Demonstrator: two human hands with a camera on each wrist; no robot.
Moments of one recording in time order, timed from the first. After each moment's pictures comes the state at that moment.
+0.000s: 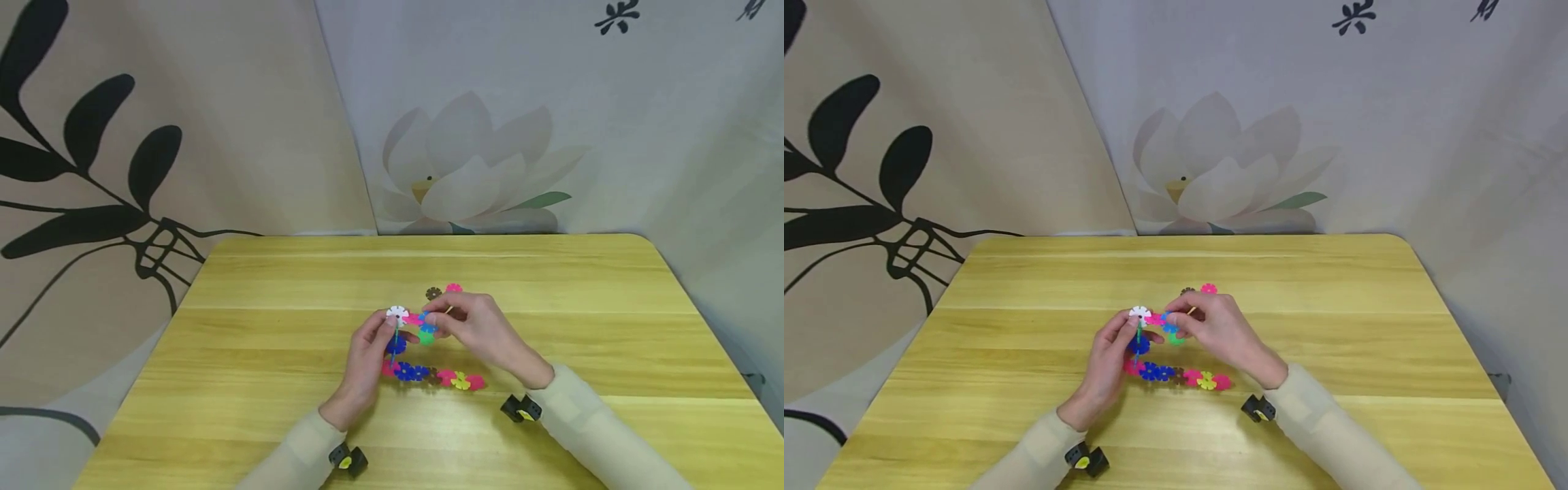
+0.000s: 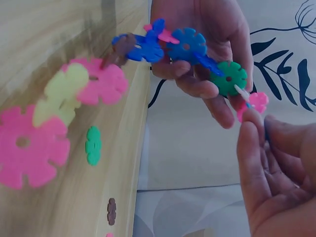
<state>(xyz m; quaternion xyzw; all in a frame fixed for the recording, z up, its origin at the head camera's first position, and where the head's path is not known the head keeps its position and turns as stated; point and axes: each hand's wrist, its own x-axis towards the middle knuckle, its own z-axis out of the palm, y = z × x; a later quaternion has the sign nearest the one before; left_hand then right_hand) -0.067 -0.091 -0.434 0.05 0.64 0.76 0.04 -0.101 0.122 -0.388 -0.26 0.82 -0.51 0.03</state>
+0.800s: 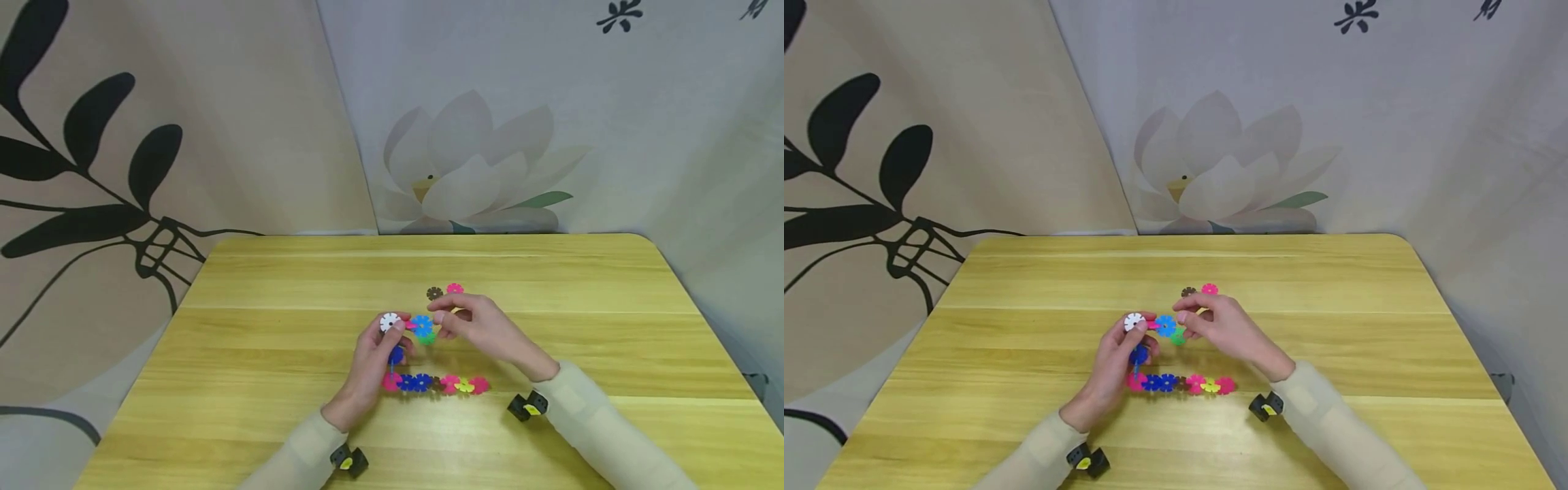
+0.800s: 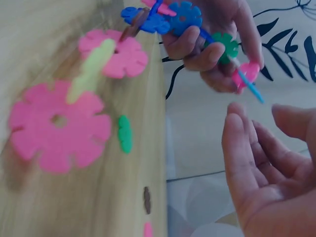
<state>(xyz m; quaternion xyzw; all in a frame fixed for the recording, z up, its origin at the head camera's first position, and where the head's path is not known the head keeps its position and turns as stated) -0.066 -0.090 -0.439 0.03 0.65 0.75 0.08 -0.114 0.135 -0.404 -0.23 0.79 -0.55 0.14</state>
